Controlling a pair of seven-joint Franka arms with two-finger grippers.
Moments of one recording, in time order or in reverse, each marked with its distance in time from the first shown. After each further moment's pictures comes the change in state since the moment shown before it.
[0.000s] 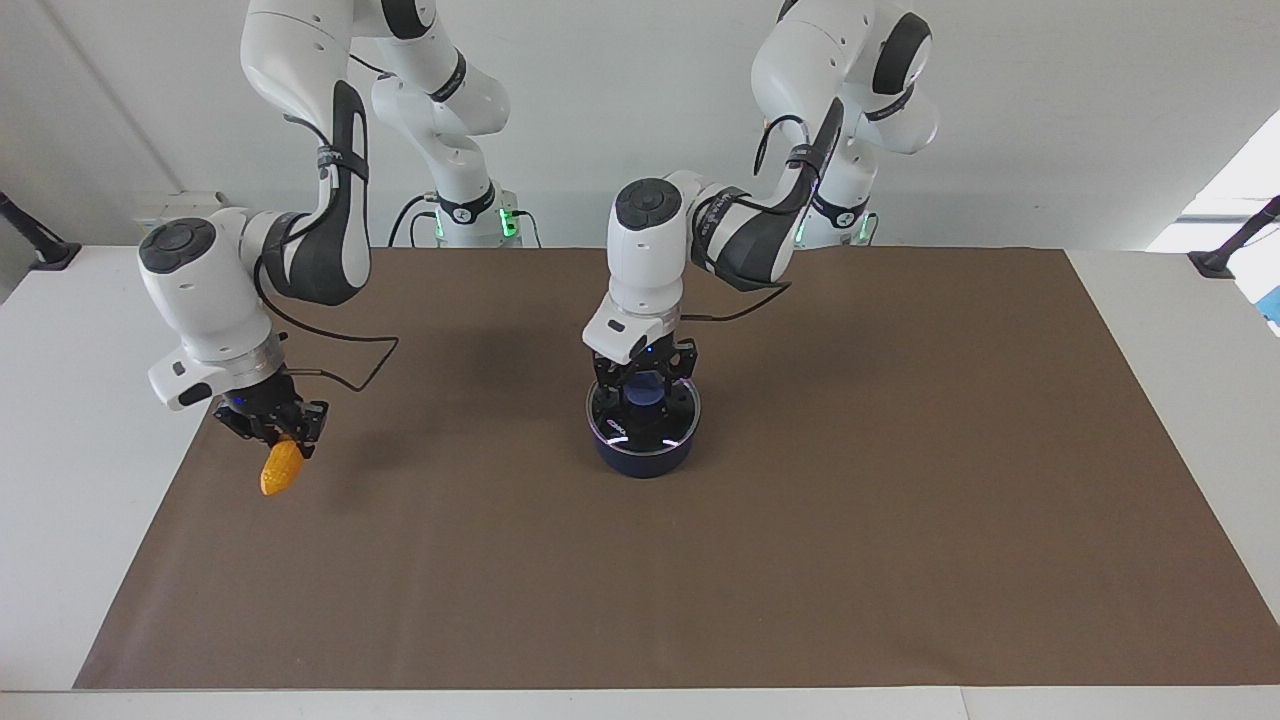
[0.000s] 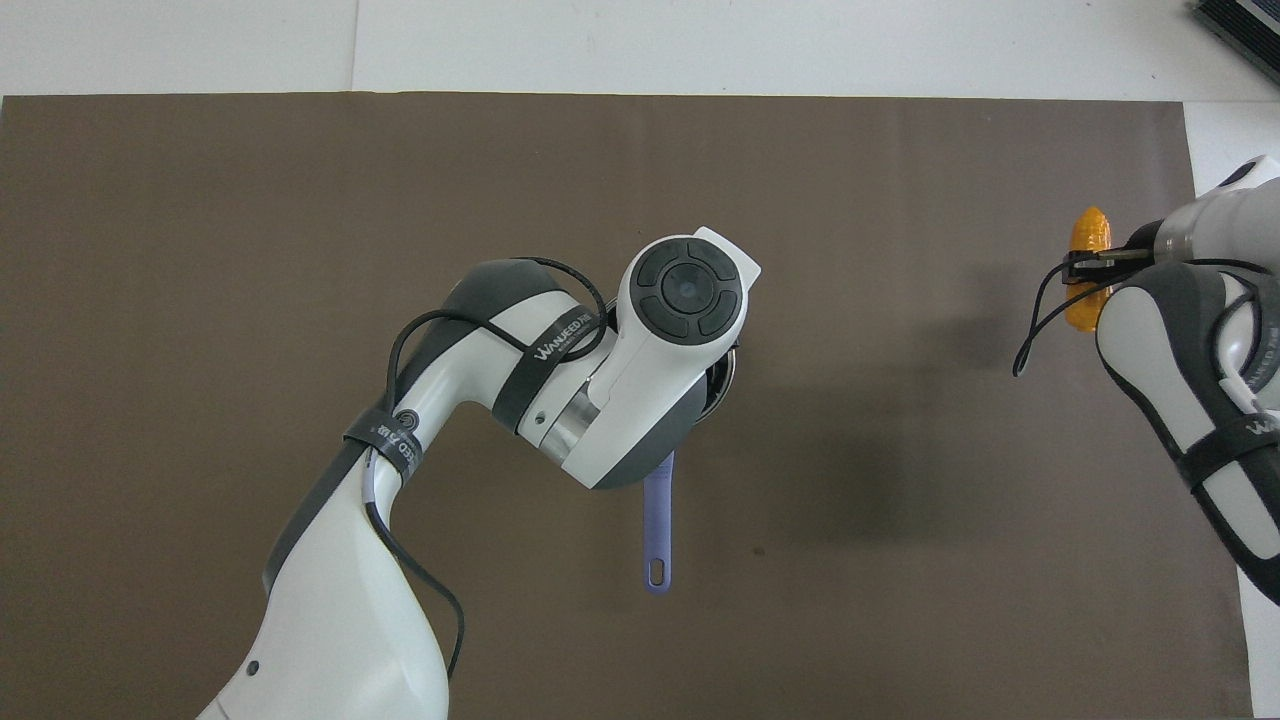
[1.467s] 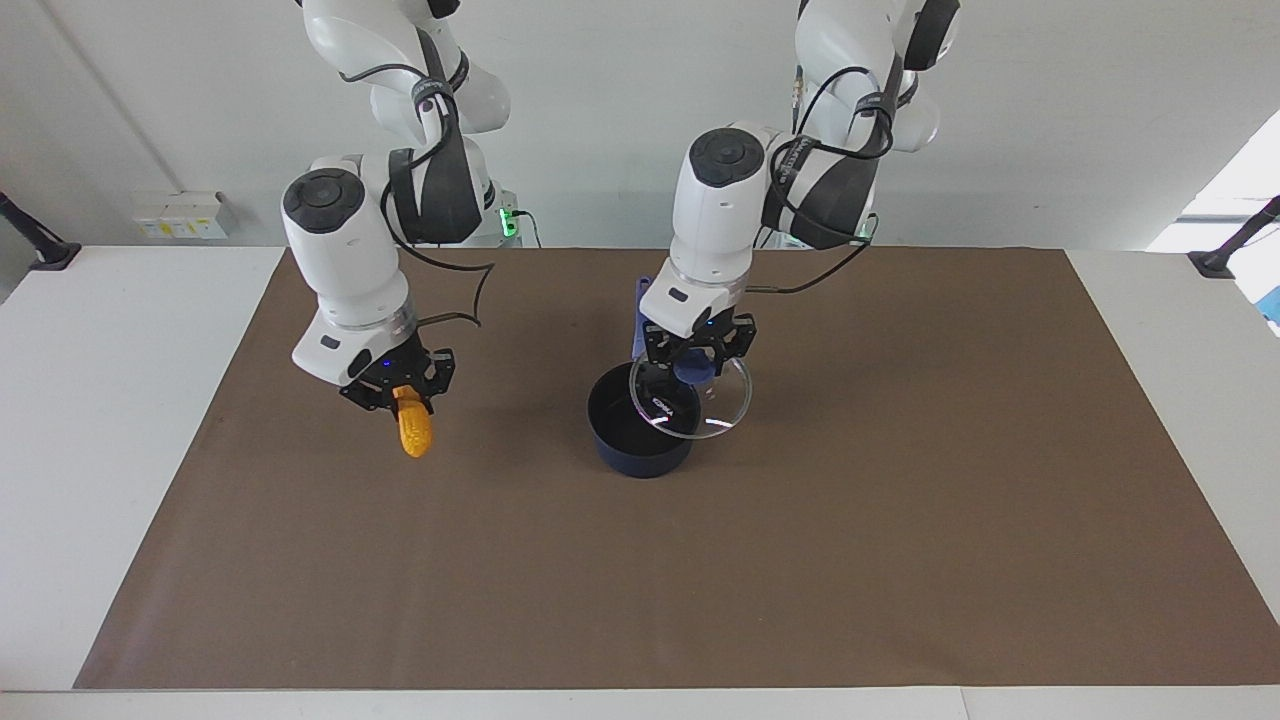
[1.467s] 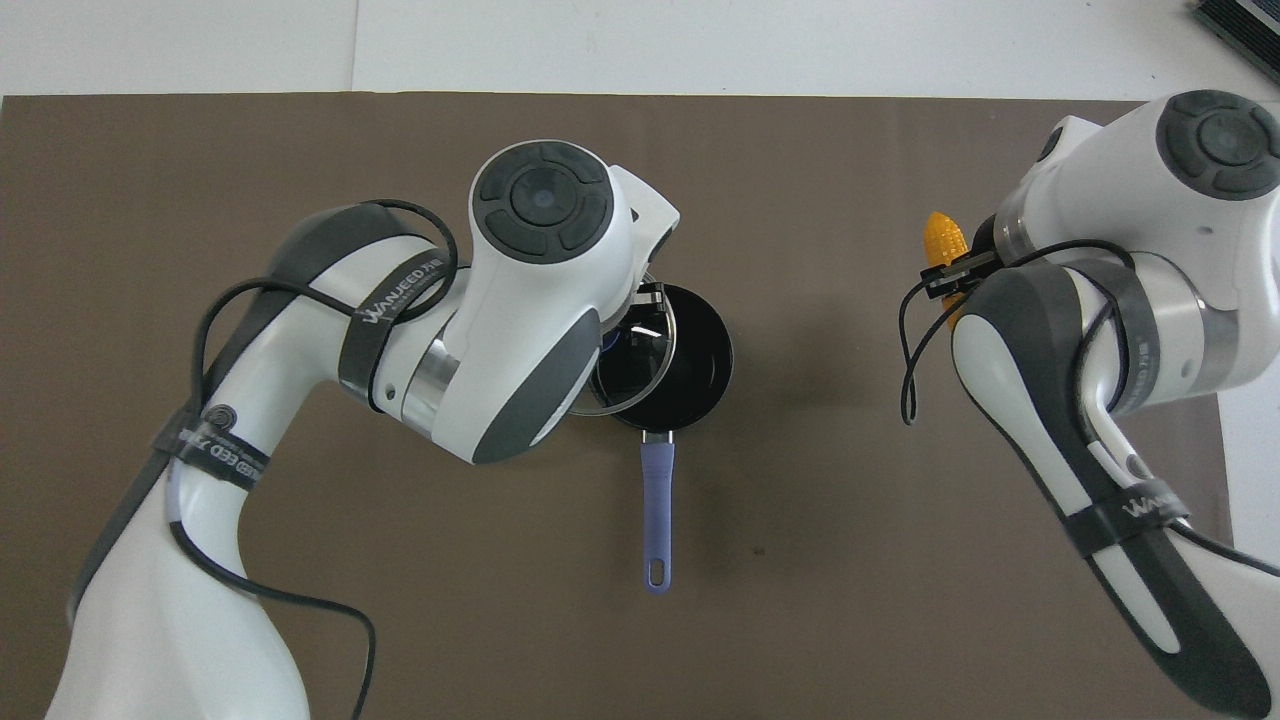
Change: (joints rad) left arm 0.113 -0.133 0.025 0.016 -0.051 -0.171 0.187; right arm 0.129 -0.053 0.182 0.126 -0.070 -0.301 0.027
